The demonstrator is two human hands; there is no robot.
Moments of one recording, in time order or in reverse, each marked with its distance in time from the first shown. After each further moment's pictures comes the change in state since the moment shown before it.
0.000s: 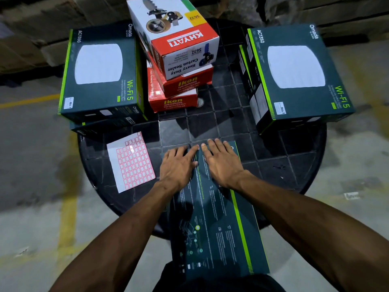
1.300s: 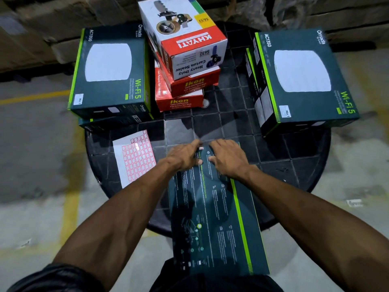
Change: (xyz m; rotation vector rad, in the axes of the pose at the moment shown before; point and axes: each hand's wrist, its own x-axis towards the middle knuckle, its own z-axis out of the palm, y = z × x) left_hand 0.032 -0.002 -0.031 -0.283 -0.360 -0.014; right_hand 0.017 0.012 -0.006 0.168 0.128 0.040
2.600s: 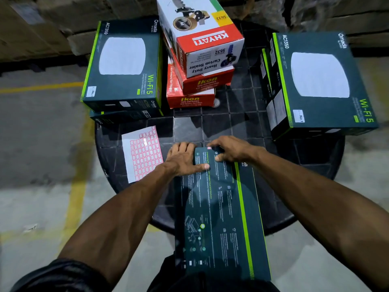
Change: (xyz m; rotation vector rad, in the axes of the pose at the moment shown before) left_hand -0.010 -0.031 0.016 0.107 0.072 -0.102; right_hand 0.040 0.011 -0.027 0.315 -0.408 -0.084
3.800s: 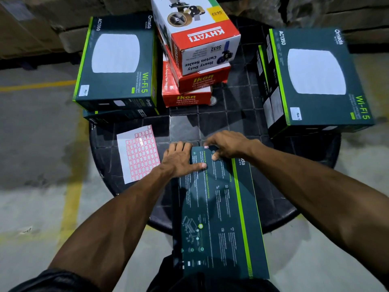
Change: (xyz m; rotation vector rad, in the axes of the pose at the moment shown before) left_hand 0.000 0.001 0.004 -0.009 0.014 -0.018; right_hand 0.003 -0.005 -0.010 -0.195 -0.008 -0.044
